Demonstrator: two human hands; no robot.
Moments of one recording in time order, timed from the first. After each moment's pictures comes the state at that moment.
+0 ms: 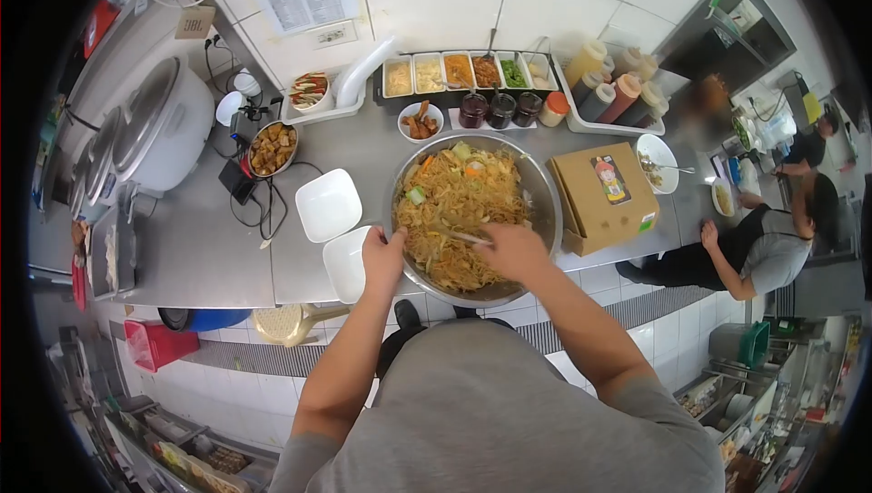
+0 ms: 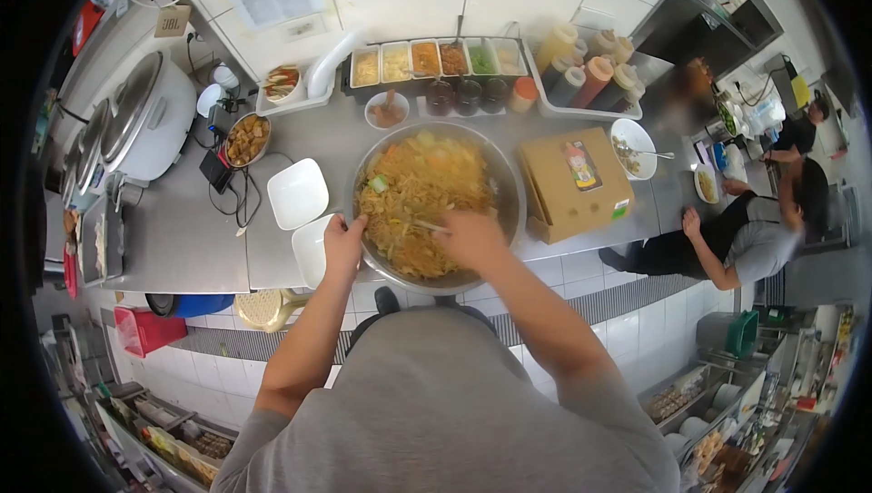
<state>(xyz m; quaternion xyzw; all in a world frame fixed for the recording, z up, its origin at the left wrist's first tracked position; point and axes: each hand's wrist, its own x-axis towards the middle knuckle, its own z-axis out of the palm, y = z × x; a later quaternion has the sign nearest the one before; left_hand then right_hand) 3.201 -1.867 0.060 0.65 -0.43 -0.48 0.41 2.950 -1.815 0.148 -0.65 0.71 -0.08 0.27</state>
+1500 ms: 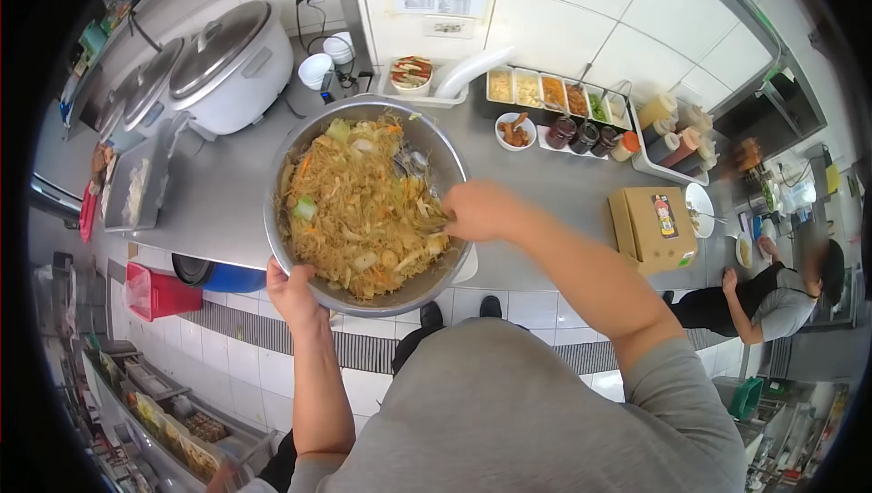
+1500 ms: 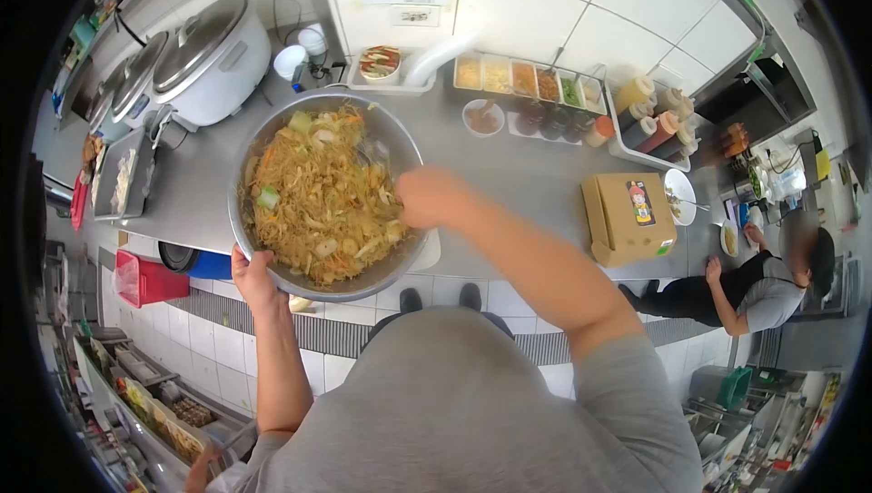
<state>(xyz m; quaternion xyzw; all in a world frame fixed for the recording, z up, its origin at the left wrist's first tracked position) 3.451 -1.798 0.182 0.50 -0.23 -0.40 0.74 3.160 -1.924 0.230 -0.84 0.47 0.11 0.23</state>
